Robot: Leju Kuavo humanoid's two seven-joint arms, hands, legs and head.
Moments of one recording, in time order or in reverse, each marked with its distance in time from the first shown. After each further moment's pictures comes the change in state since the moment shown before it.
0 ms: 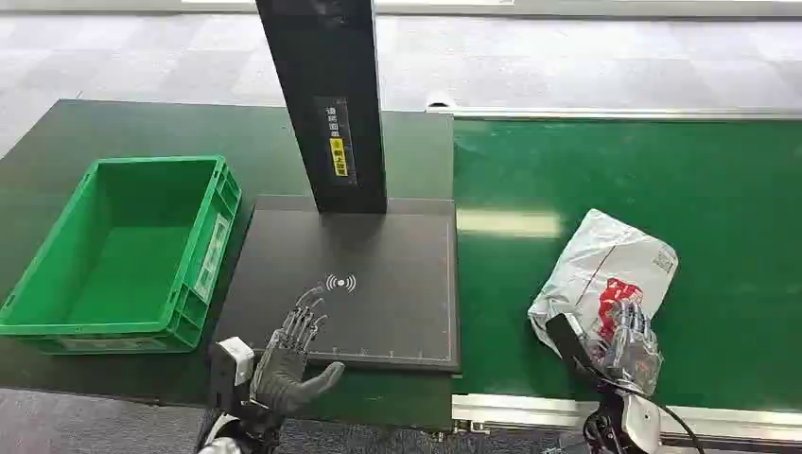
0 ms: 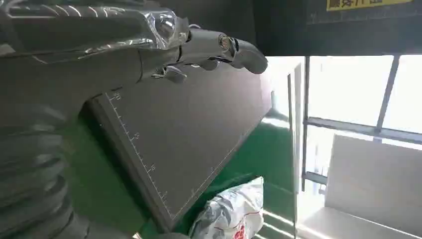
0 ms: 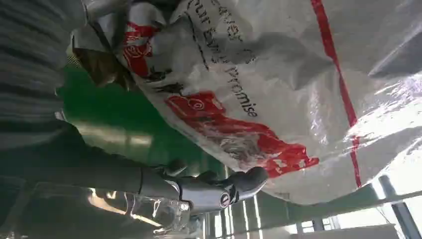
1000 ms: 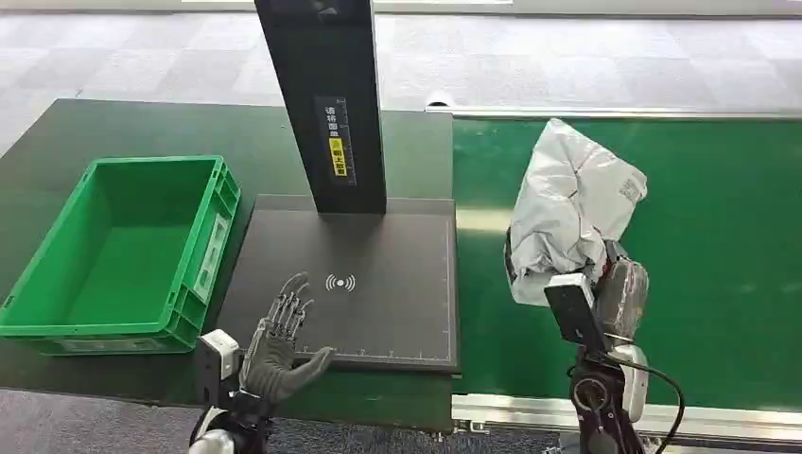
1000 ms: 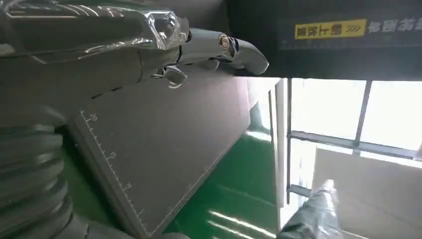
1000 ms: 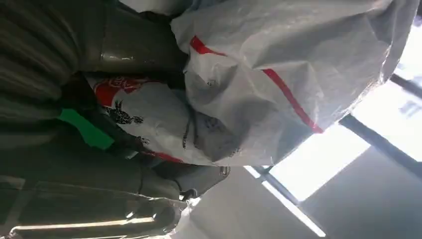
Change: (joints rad) left arm -0.007 -0.003 0.029 -0.058 -0.010 0.033 -0.011; right arm 0.110 0.066 0.300 -0.684 -0.479 0.044 -0.268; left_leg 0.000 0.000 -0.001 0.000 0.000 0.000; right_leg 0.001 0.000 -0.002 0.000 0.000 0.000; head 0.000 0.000
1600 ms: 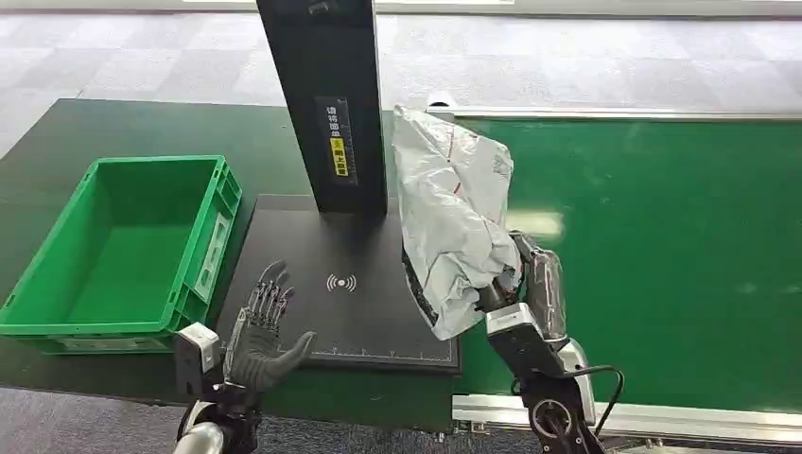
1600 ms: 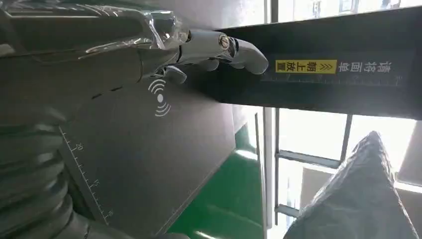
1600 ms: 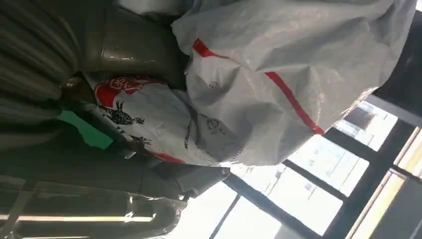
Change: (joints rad) left arm -0.007 0.000 0.042 -0.031 0.002 0.036 -0.009; right arm 0.026 -0.012 0.311 -0.173 -0.156 0.175 0.015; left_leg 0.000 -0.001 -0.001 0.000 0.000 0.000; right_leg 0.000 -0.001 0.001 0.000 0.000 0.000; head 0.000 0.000
